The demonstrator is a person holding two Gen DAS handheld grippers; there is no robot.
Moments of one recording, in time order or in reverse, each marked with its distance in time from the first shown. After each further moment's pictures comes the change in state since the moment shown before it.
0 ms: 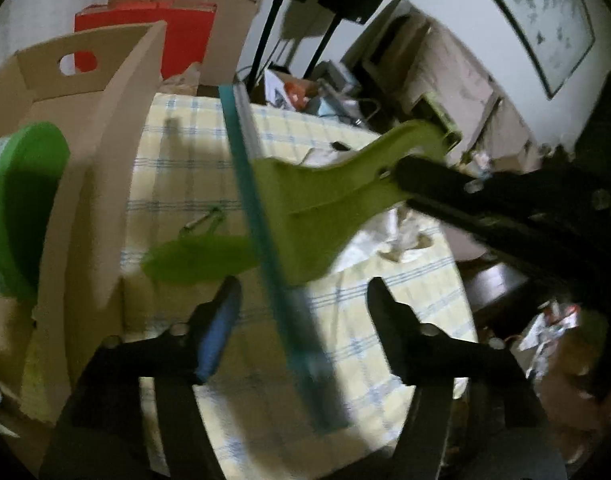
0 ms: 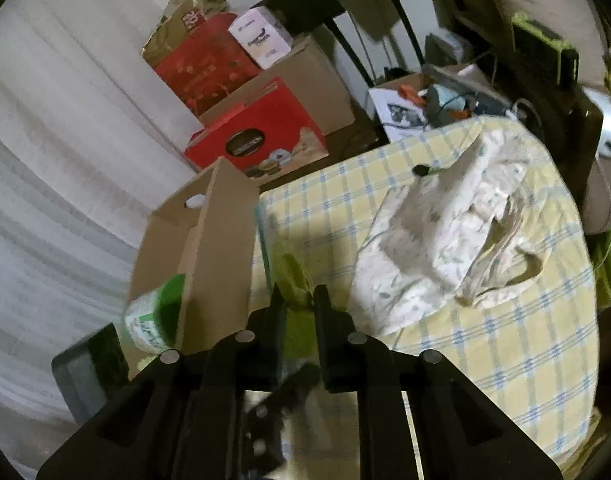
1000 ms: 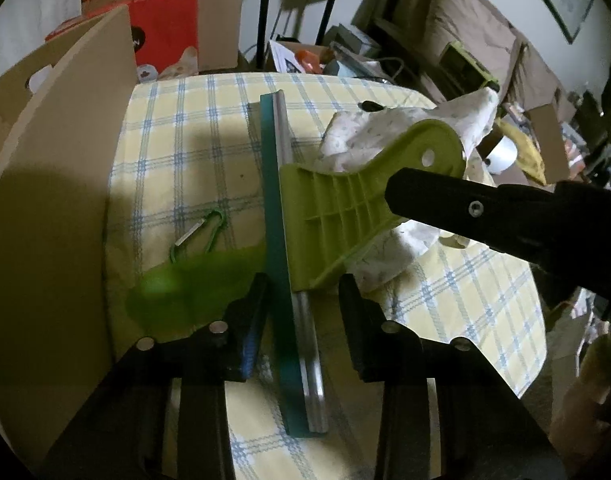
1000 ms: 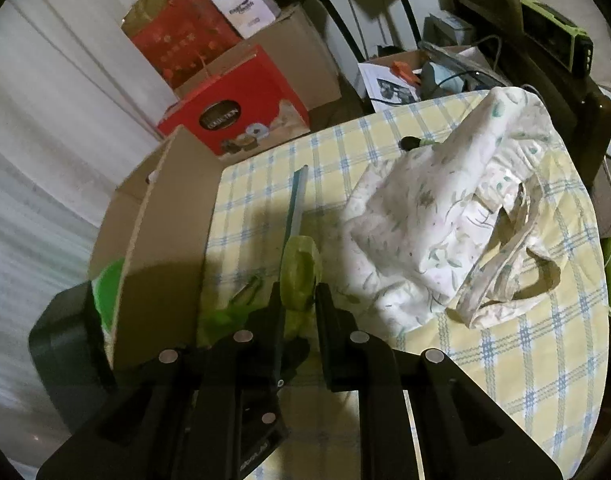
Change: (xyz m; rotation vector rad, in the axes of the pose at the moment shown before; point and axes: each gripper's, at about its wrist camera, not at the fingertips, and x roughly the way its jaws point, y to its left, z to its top) left arm 0.065 -0.003 0.008 0.136 0.113 0.191; right arm 0.050 -0.032 0.001 -0.036 0.065 -0.070
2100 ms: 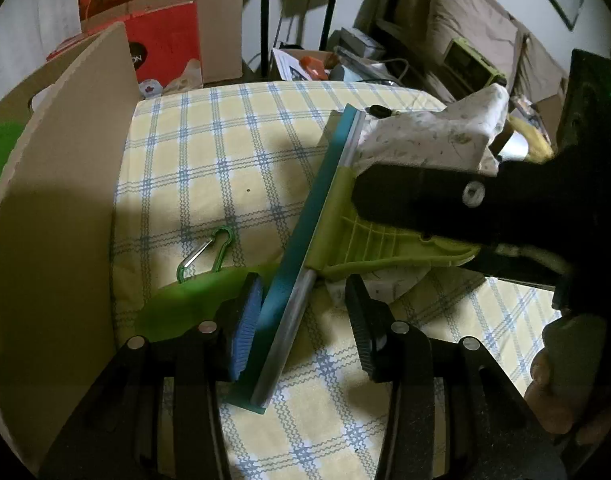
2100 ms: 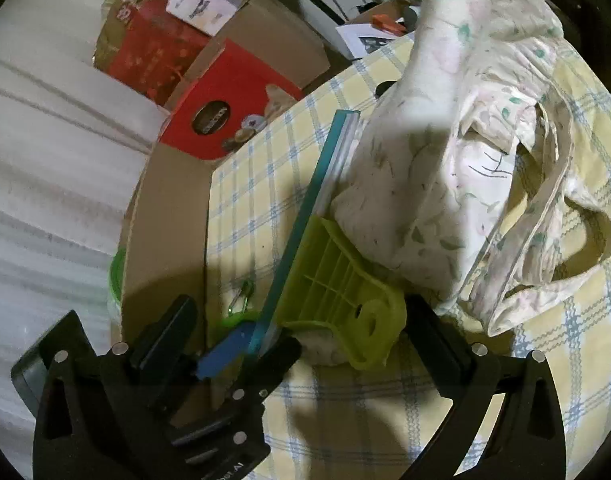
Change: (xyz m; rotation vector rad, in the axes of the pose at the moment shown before) left arm 0.006 -0.004 0.005 0.047 -0.020 0.077; right arm 0.028 -0.048 0.003 0.193 0.066 0.145
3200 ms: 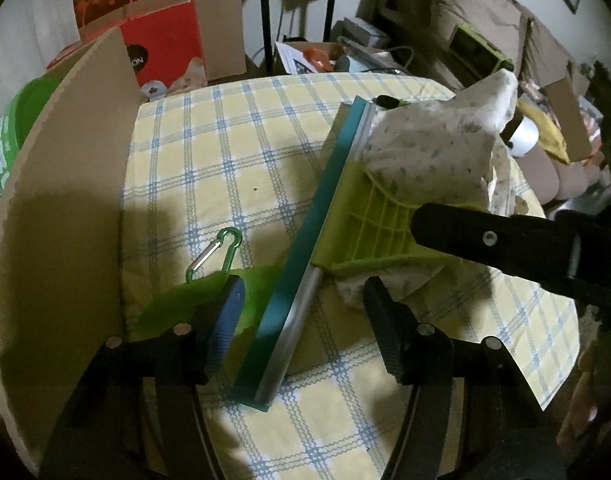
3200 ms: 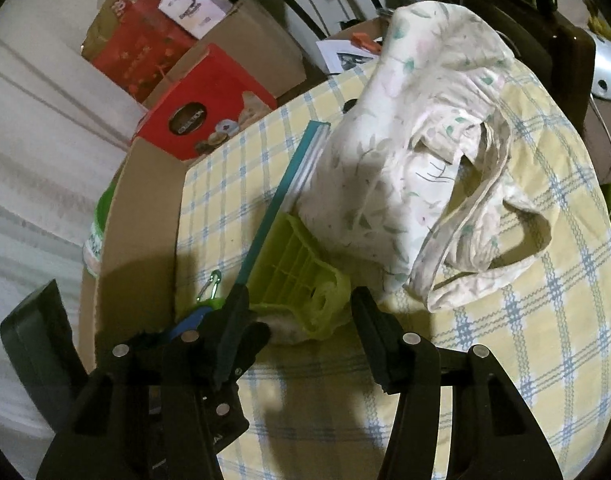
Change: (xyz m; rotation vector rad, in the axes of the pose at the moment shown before) left arm 0.002 -0.005 0.000 0.036 0.028 0.068; right arm -0.018 0.007 -0.006 -0.017 -0.050 -0.149
